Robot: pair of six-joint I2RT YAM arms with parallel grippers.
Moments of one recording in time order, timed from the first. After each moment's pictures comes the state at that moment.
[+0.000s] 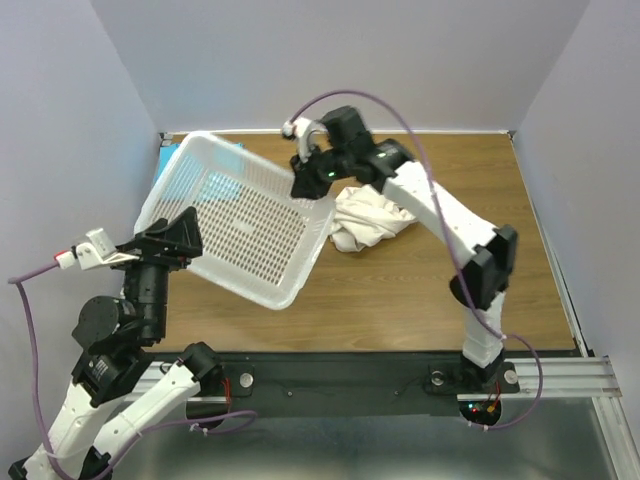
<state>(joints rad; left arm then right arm) -0.71 0.33 0.86 -0.26 -0.73 -0.41 0.75 2.05 2.13 -0.75 -0.50 -0.14</state>
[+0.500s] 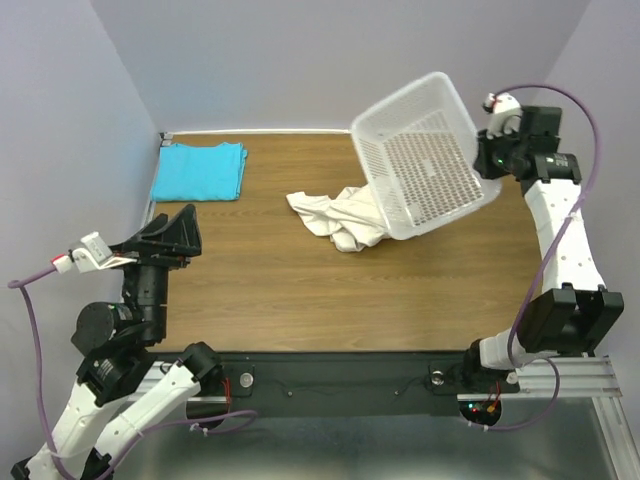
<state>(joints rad) -0.71 0.29 0.84 -0.14 -0.69 -0.39 0.00 1.48 1.62 -0.72 -0.28 -0.26</state>
